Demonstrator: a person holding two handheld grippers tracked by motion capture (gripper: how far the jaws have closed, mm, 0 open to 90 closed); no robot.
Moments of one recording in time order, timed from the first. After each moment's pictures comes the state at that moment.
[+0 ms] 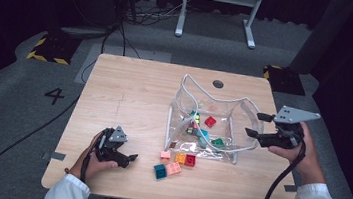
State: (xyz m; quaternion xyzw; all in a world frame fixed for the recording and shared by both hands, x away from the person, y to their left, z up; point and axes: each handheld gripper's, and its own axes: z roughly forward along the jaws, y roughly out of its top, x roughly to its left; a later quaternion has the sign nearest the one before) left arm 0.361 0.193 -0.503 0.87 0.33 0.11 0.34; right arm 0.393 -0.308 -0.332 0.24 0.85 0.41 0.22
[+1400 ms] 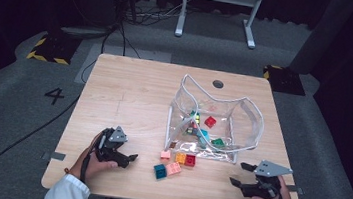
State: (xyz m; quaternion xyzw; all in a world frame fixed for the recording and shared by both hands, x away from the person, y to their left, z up) left arm 0.360 0.193 -0.503 0.87 0.33 0.11 0.34; right arm 0.317 -0.305 -0.481 0.28 0.86 0.40 0.14
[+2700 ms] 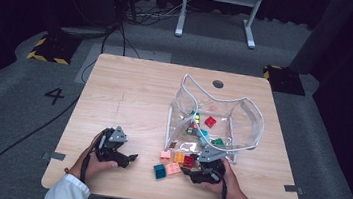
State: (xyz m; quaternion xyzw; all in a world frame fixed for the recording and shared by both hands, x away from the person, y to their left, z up) left arm 0.360 0.193 -0.503 0.87 0.33 0.11 0.34; right arm 0.349 -0.161 -0.503 0.23 0.88 0.41 0.10
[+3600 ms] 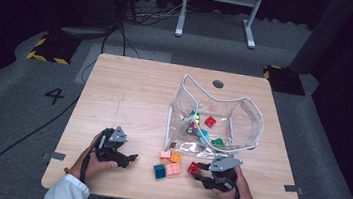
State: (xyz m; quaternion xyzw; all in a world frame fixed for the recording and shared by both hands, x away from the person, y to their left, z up) left arm 0.360 0.193 -0.503 0.87 0.33 0.11 0.34; right arm 0.327 -0.196 -0.495 0.22 0.88 0.40 0.09
